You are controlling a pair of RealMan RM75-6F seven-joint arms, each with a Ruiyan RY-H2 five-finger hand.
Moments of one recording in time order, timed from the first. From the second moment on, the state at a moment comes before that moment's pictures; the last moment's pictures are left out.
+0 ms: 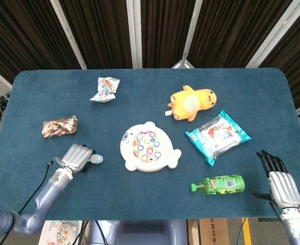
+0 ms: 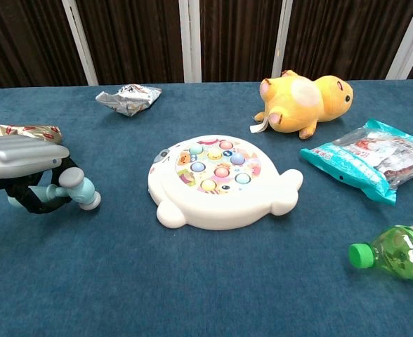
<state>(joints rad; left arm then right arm) -0.82 -1.39 0.11 -1.71 0.84 1.06 0.60 0.10 -1.10 0.03 -1.70 -1.45 1.35 0.08</state>
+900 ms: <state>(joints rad) -0.78 -1.49 0.08 -1.64 0.81 1.09 0.72 0.10 -1.09 0.02 -1.70 -1.46 1.35 0.09</state>
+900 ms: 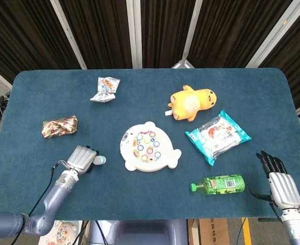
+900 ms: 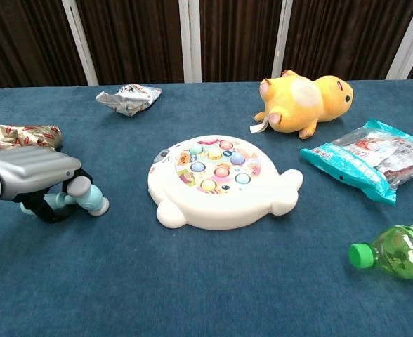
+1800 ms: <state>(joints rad) -0.73 -1.52 0.01 -1.63 0.83 1.16 0.77 0.10 -1.09 0.02 -1.71 -1.47 1.35 0.09</state>
